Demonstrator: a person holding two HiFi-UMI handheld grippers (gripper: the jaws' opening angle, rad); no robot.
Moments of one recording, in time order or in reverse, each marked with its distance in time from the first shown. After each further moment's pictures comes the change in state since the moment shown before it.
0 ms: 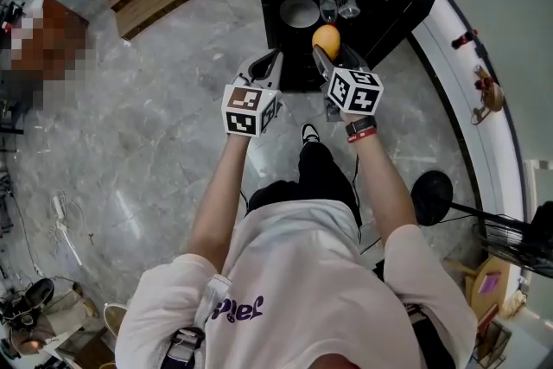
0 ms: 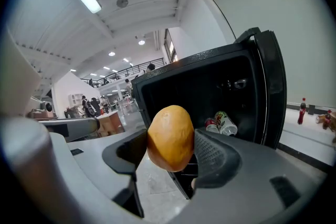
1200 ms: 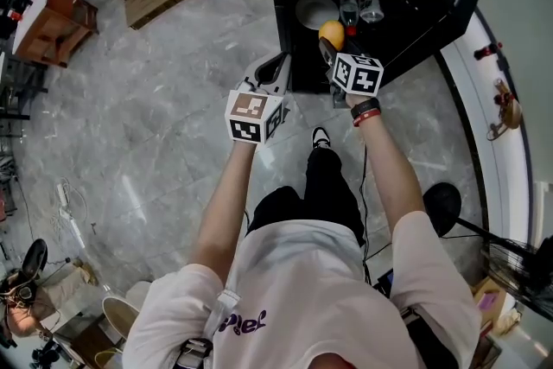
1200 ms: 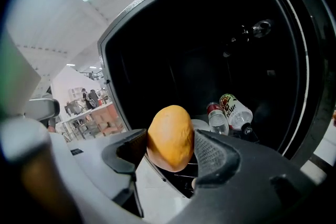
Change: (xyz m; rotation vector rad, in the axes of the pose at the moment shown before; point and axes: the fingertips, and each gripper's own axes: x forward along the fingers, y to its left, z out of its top) left arm 0.052 0.045 -0.039 -0.035 -0.006 0.030; right arm 0.138 -0.052 -0.056 -0.002 0.120 0.016
